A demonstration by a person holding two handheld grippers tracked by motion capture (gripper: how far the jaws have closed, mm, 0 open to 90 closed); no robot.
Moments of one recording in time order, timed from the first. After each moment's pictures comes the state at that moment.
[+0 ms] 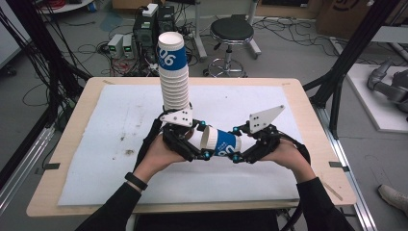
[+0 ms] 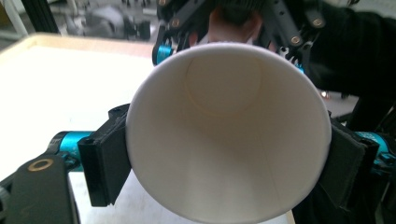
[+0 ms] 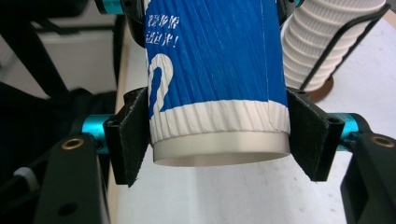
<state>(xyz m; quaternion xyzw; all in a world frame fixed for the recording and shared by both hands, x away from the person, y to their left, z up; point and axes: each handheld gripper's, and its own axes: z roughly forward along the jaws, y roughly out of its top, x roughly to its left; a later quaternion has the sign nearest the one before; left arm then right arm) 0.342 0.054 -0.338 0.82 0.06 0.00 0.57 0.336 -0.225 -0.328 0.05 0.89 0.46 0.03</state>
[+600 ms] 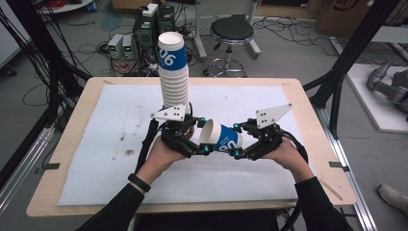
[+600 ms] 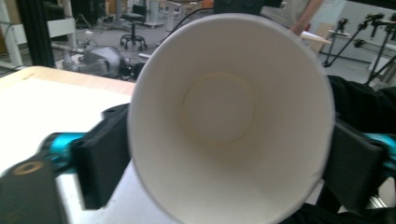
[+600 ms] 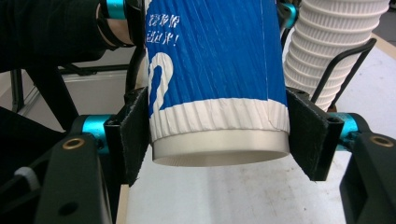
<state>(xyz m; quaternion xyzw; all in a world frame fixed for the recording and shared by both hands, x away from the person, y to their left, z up) 0.344 0.061 -0.342 0.76 0.08 -0.04 0.65 0.340 -0.232 -0.331 0.05 0.85 0.52 0.01</state>
